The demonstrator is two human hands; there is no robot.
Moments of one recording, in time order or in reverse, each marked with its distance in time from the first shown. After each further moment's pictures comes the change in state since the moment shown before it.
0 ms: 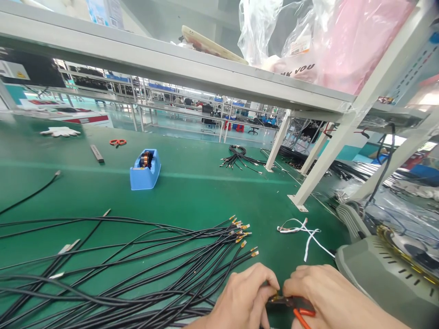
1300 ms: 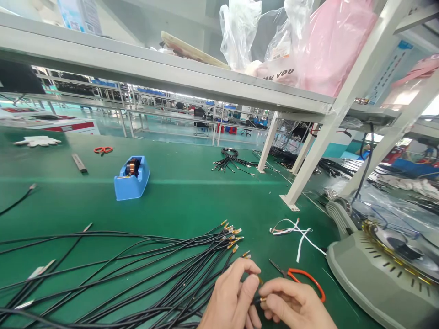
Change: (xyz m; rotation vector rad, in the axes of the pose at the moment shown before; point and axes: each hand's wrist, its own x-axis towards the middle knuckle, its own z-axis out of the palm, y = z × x) left_hand 0.005 -0.009 0.006 -0.293 0.148 -0.189; right_hand 0.015 0.005 0.076 1.262 0.259 0.110
